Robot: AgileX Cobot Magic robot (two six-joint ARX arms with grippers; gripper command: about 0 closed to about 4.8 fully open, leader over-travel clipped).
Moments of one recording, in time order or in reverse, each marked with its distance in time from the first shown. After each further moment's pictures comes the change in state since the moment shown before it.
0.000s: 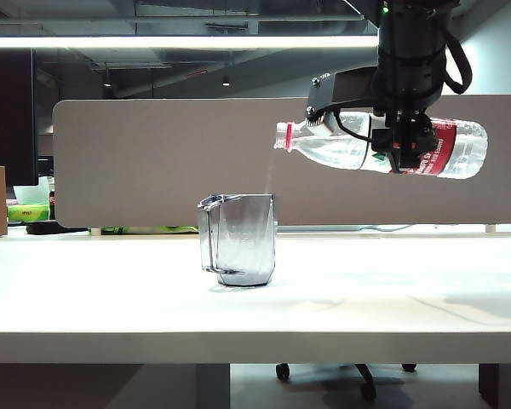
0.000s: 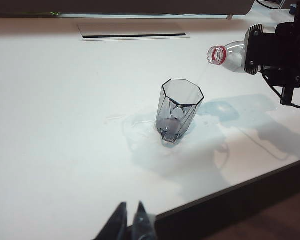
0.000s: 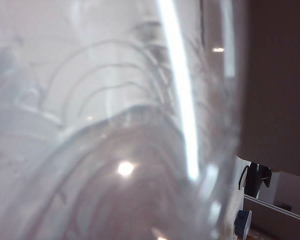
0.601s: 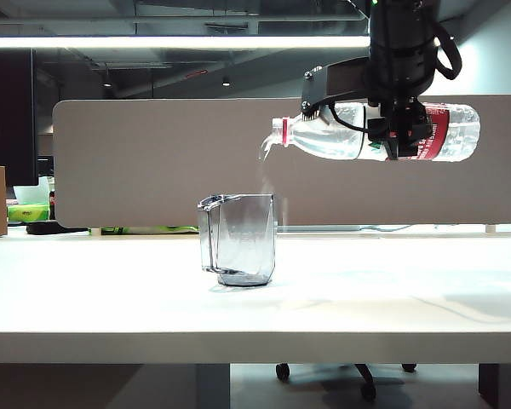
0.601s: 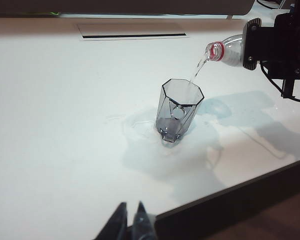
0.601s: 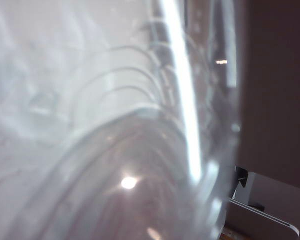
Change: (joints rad) left arm 0.000 0.000 0.000 0.000 0.000 0.000; right arm 0.013 0.013 0.046 0.001 0.042 -0.082
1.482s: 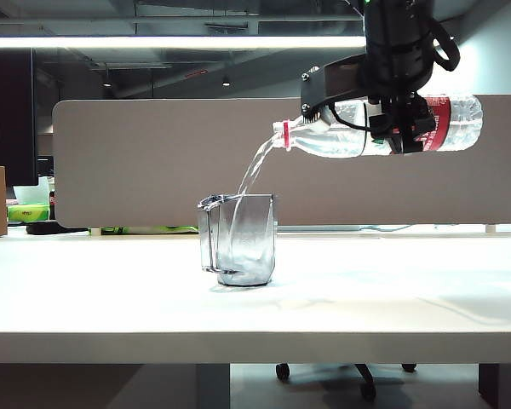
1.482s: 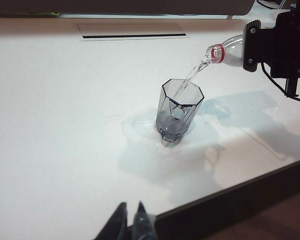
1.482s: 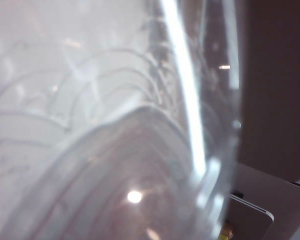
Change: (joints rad) left arm 0.000 0.000 0.000 0.000 0.000 0.000; right arm 0.024 0.000 0.003 0.000 0.083 -0.050
